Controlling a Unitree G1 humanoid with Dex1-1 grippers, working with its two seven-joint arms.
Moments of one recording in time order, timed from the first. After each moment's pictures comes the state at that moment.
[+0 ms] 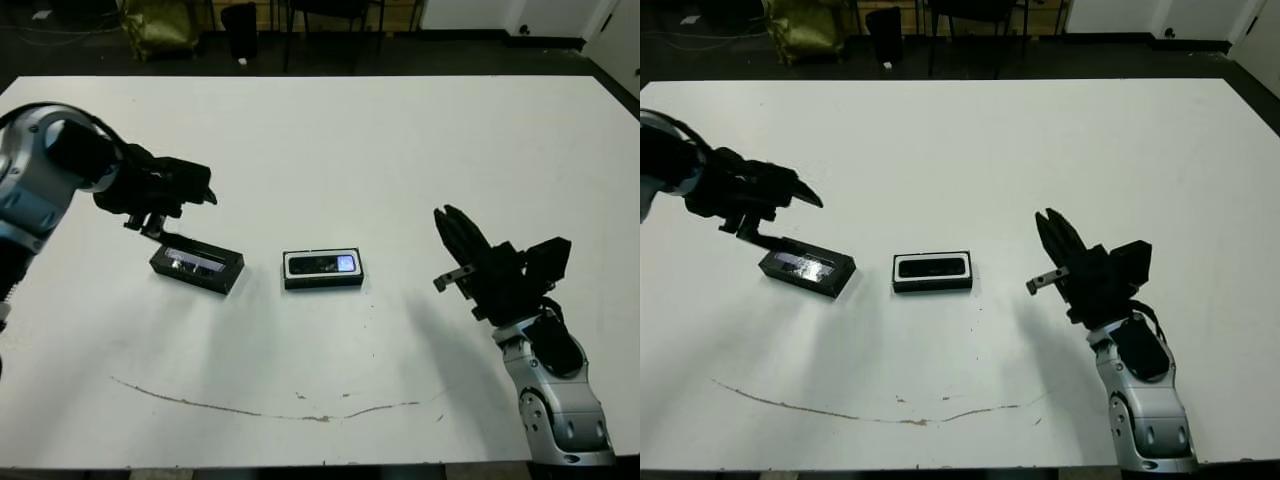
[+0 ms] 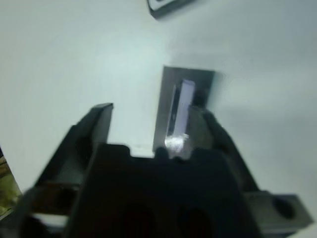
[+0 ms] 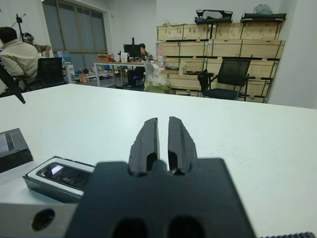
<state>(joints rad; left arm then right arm) -0.95 0.85 -0.51 0.38 0.23 -0.08 -1.54 -0.02 -0.27 -0.03 -0.20 0.27 0.01 0.36</state>
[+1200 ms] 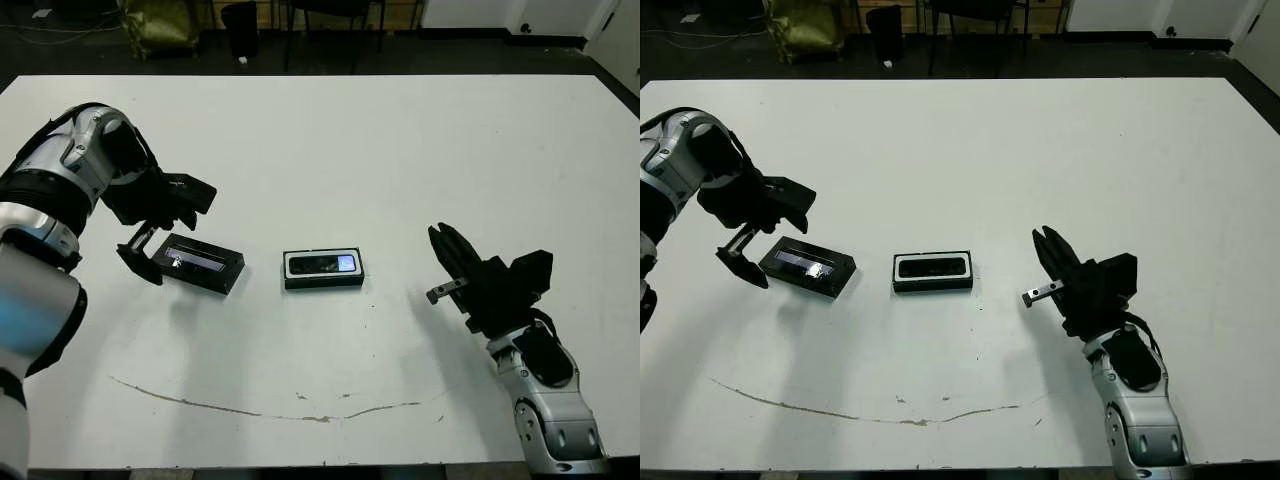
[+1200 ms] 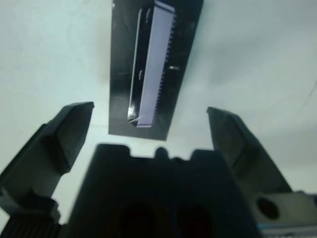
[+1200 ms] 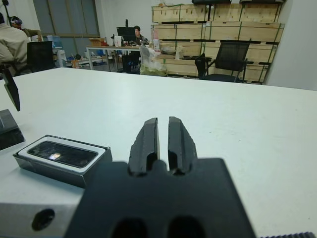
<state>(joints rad) -1.20 0.63 -0.64 1.18 0.42 -0.33 -1.60 0.02 -0.26 -0.01 -0.16 0.22 0.00 0.35</state>
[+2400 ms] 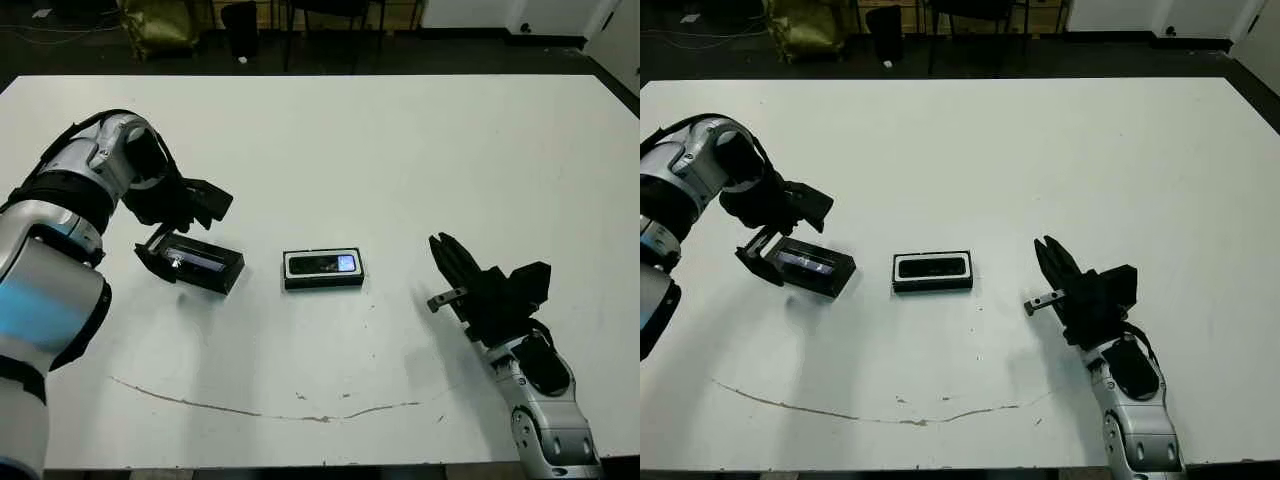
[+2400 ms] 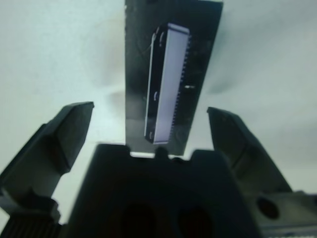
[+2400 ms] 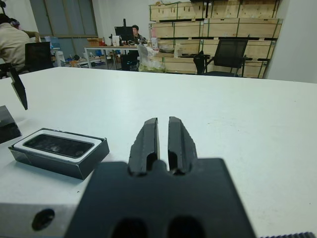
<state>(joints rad) -1.21 0.57 -0.62 1.22 0.52 -0.40 -1.54 0.03 -0.25 -0.02 -0.09 0.23 -0.07 0.37</state>
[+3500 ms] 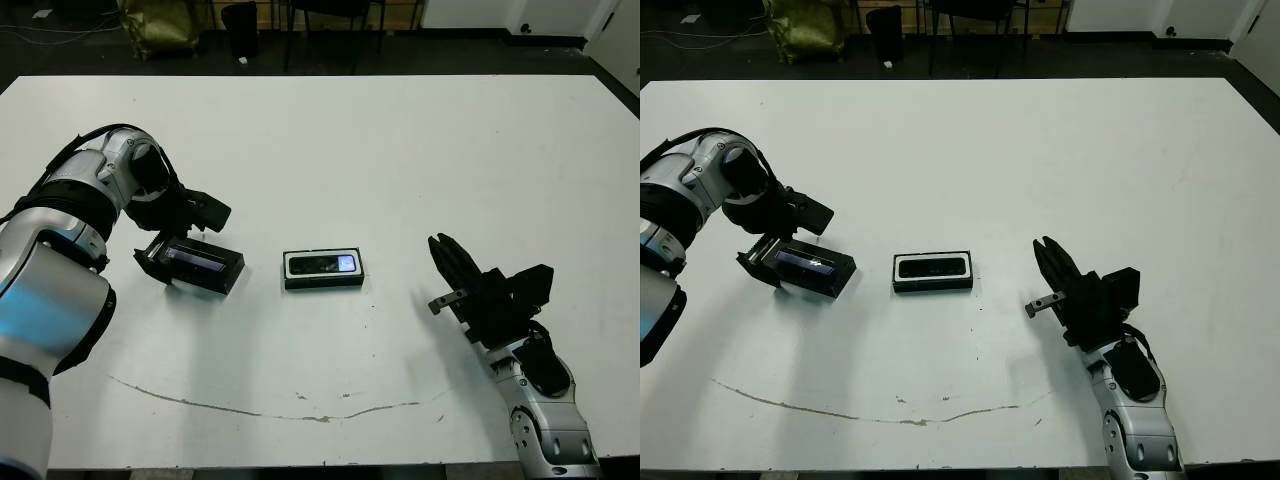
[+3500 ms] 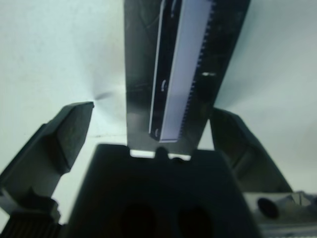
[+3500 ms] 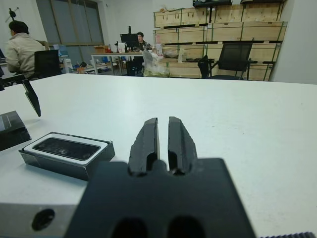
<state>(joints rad) -1.19 0.56 -0.64 1.25 0.61 -0.41 -1.39 0.03 -0.25 -0.02 -0.08 0.26 -0.11 0.41</state>
